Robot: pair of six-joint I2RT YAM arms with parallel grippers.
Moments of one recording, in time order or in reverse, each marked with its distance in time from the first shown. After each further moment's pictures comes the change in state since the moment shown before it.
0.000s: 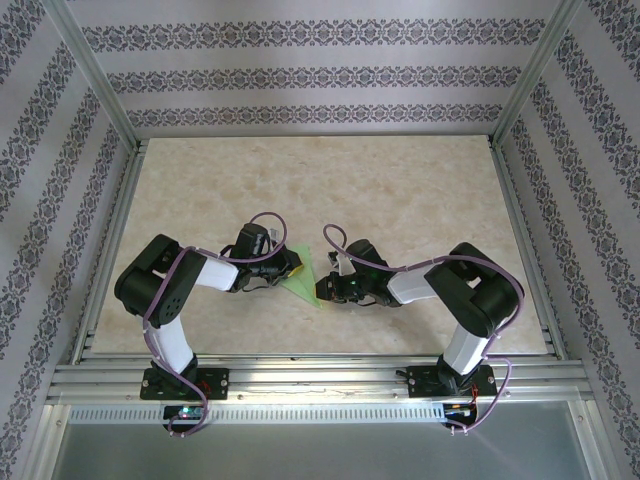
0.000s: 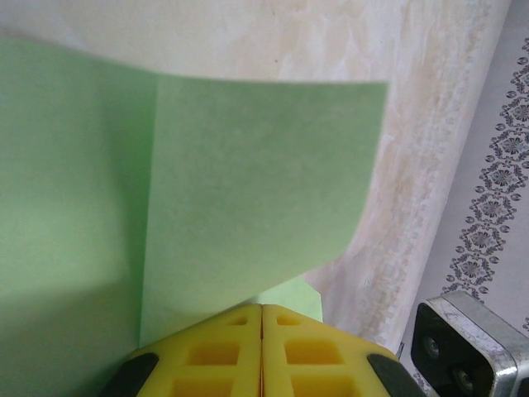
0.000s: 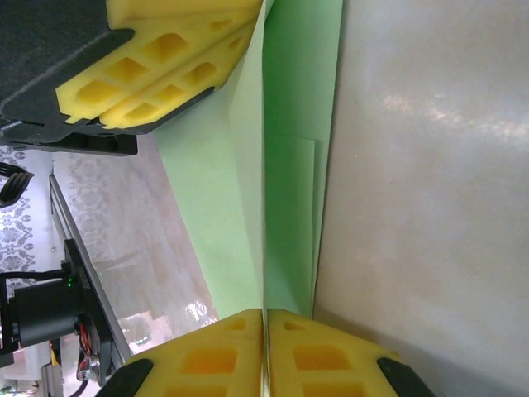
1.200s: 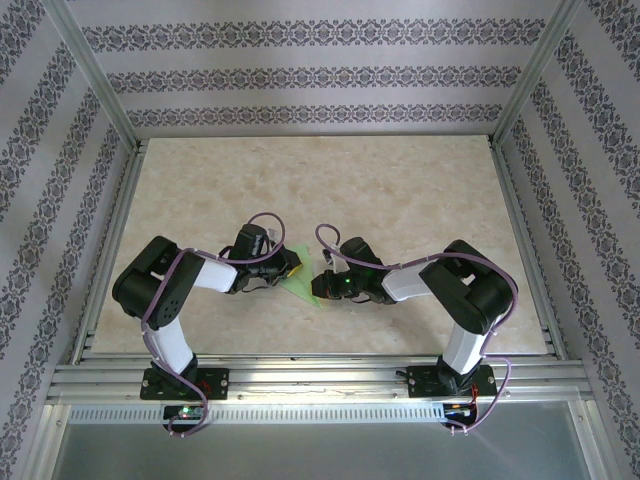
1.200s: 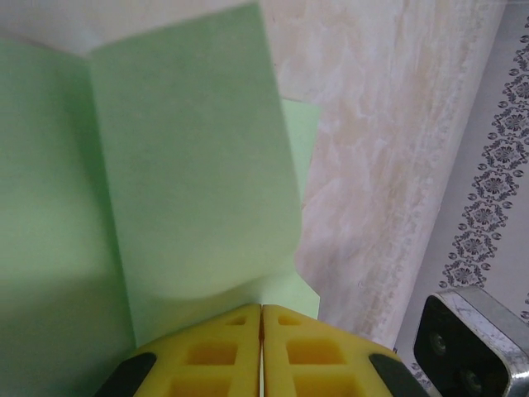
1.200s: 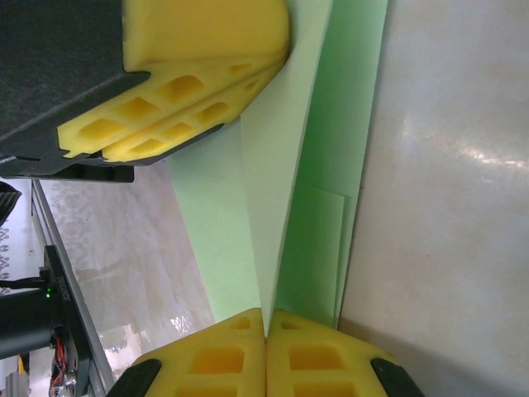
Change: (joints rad) left arm 0.000 -0.017 -0.014 0.014 -0.012 -0.027; right arm 0.013 0.031 0.050 -0.006 0.049 -0.056
